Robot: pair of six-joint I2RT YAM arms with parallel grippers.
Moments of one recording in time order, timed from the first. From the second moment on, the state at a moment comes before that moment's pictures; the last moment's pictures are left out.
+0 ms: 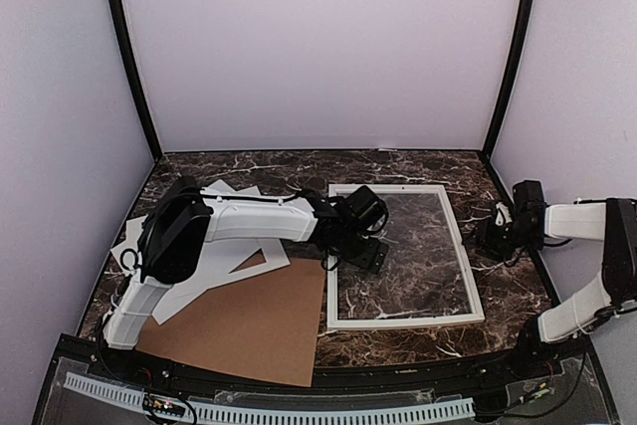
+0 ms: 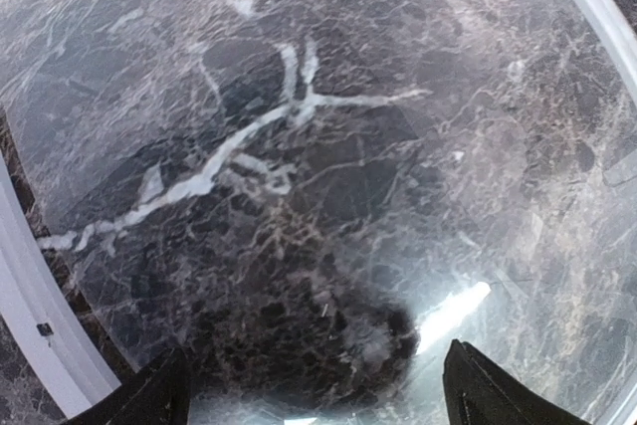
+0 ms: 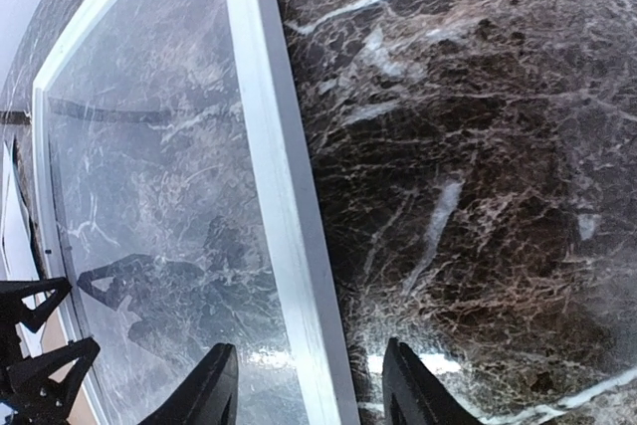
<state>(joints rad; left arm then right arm) -1.05 2.35 1.89 -0.54 -0.11 -0.45 -0.09 1.37 0.62 -0.31 -0.44 0.35</state>
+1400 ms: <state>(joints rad) -1.04 2.34 1.78 -0.28 0.24 -0.50 -0.11 1.43 0.62 -0.25 -0.48 0.34</state>
